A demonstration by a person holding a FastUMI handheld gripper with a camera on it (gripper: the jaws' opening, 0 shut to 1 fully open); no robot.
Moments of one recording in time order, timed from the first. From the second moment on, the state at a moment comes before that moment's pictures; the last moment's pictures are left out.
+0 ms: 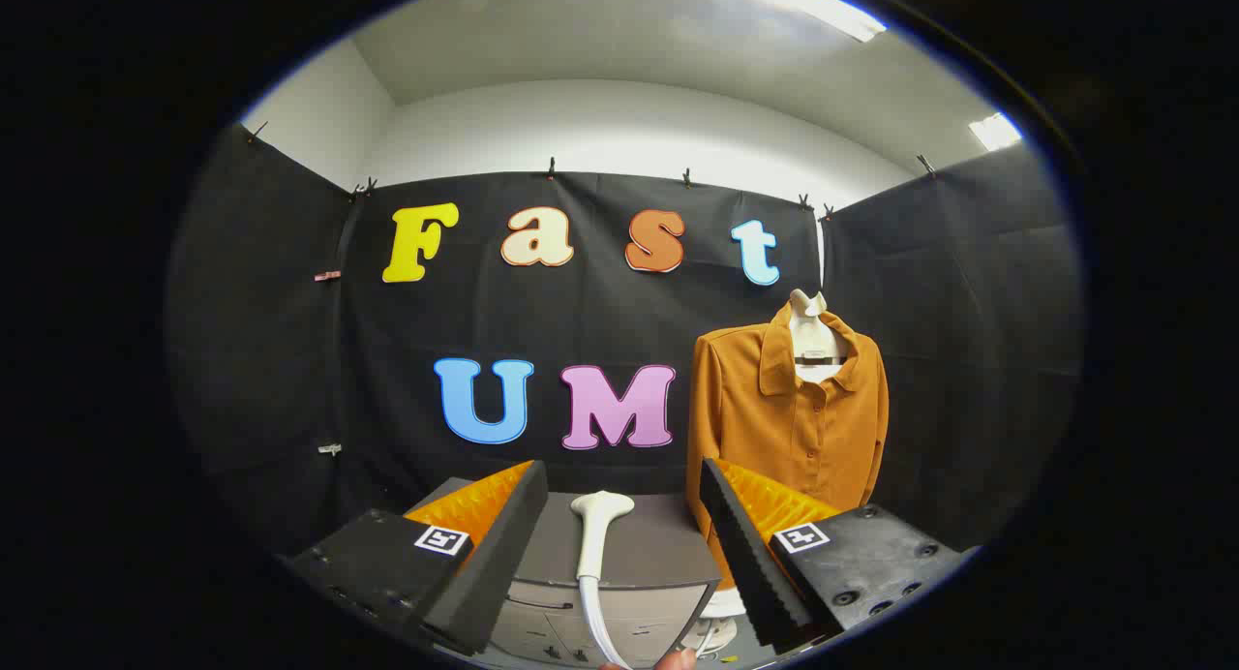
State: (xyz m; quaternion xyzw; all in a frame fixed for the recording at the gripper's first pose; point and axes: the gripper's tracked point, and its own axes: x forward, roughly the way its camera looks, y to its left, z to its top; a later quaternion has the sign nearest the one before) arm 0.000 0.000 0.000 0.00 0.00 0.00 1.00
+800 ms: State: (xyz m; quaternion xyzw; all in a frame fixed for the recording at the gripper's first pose) arm -0.018 0.014 0.002 0.00 -0.01 0.00 1.00
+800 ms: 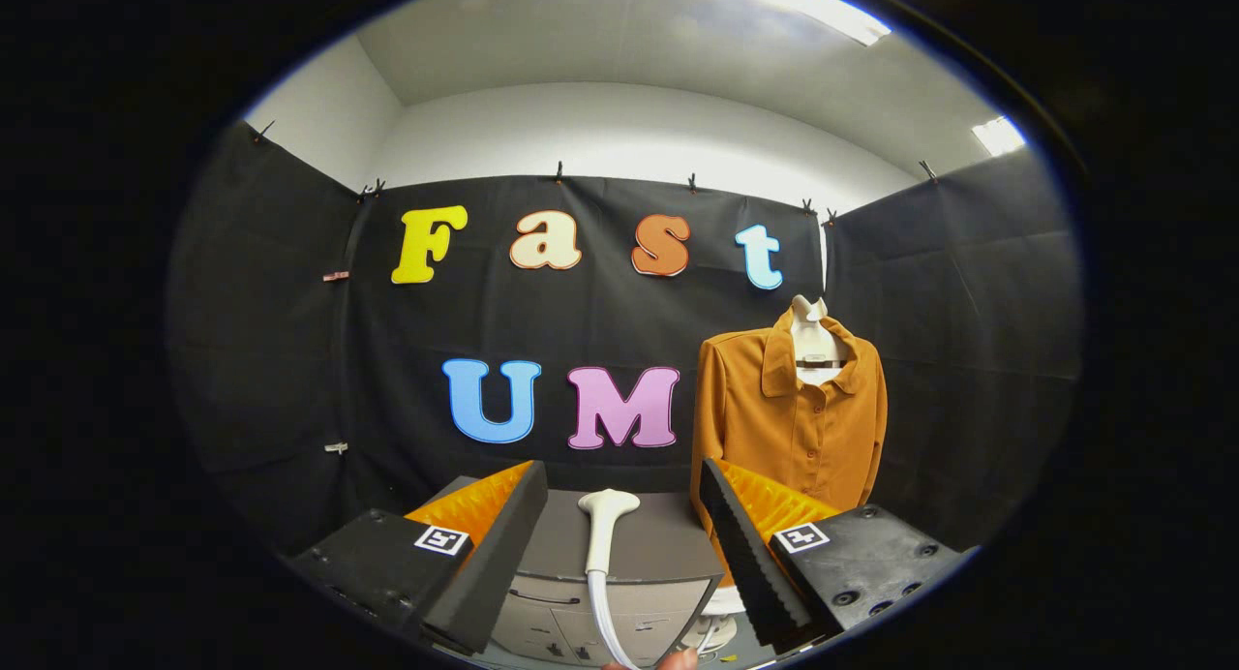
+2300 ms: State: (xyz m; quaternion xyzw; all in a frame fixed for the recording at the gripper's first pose) arm 0.167 0.044 -0.317 0.00 0.42 0.00 0.91
